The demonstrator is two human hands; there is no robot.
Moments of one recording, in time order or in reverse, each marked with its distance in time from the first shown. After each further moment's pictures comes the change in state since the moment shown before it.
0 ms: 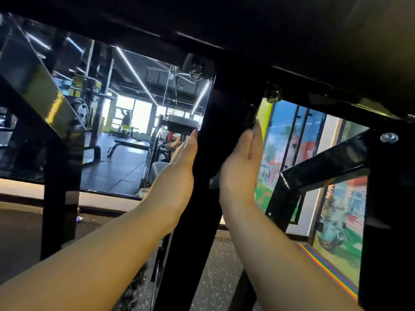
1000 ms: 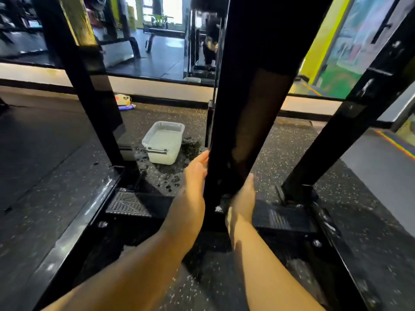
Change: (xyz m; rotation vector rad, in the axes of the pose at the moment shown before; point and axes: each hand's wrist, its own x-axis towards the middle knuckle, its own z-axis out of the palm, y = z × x) left_hand -0.226 -0.243 -0.005 0.052 0.144 -0.333; right_hand -0.286 0.330 -0.075 0.197 0.148 1.070
